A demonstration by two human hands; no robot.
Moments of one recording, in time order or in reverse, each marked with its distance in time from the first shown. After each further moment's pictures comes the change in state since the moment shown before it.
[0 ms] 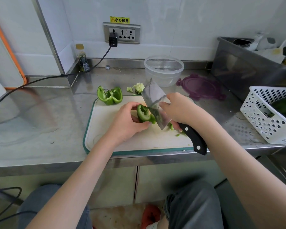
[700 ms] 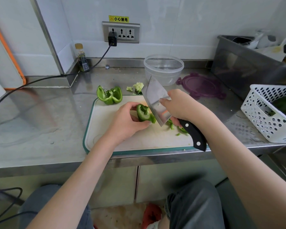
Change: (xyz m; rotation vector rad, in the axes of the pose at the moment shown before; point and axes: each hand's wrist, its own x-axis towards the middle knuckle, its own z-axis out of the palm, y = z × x) left_hand 0.001 0.000 0.000 0.021 0.040 -0.004; right_hand -0.003 -0.001 -0.006 0.075 0.072 -0.066
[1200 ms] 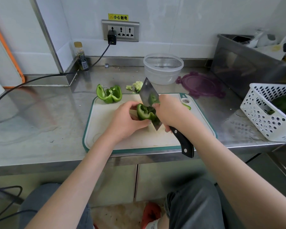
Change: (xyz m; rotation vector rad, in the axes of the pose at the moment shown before) left_hand -0.001 -0.001 -0.001 0.092 0.010 0.031; right_hand -0.002 -0.006 0.026 -0.054 0.047 -0.012
